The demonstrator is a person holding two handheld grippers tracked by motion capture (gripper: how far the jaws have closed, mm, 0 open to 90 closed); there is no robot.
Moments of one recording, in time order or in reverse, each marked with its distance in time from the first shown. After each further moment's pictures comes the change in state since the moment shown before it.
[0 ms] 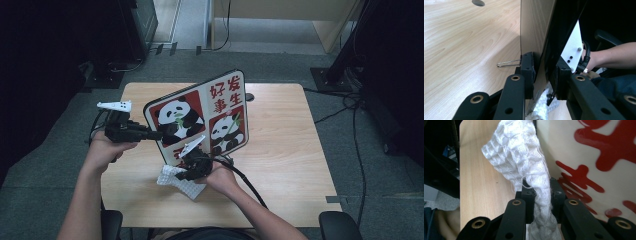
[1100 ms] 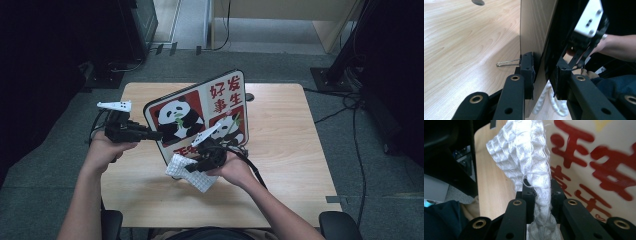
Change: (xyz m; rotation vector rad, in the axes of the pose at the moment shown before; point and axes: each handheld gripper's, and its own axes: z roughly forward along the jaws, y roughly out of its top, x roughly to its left) left arm 0.000 0.000 0.000 0.003 -0.002 -0.009; right arm -0.004 0.009 -0.061 -0.023 0.024 0.015
